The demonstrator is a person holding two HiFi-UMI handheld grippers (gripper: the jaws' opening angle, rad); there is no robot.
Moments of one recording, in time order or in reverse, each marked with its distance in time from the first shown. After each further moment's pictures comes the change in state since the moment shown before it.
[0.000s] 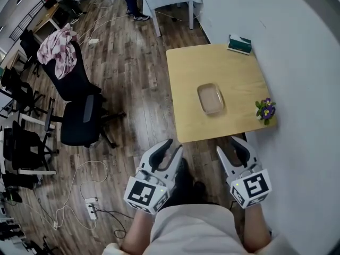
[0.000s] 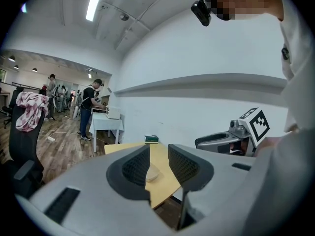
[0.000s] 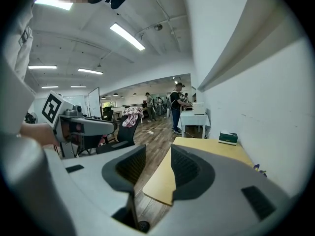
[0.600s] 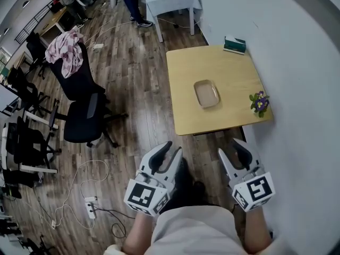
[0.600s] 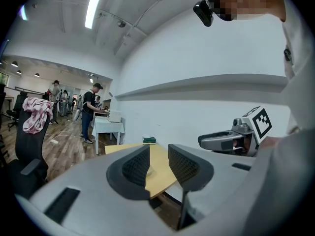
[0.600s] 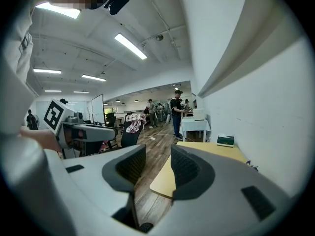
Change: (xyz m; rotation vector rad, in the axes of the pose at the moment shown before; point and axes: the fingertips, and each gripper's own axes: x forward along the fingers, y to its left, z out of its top) left arm -0.047 -0.062 -0.006 0.022 -0.034 0.031; right arm -0.080 0.020 -0.002 0.009 -0.088 0.015
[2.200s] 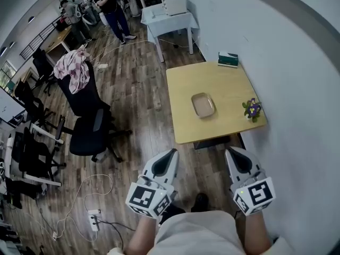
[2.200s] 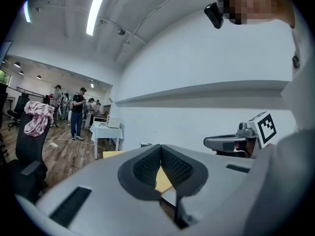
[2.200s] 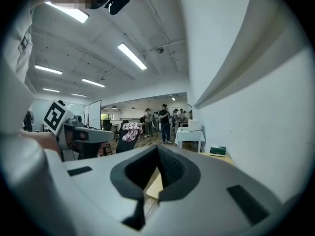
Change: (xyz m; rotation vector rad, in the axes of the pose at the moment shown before) left arm -0.026 -0.035 0.027 0.002 -0.070 0.005; right arm -0.059 0.005 0.029 -0.028 -0.121 -0.061
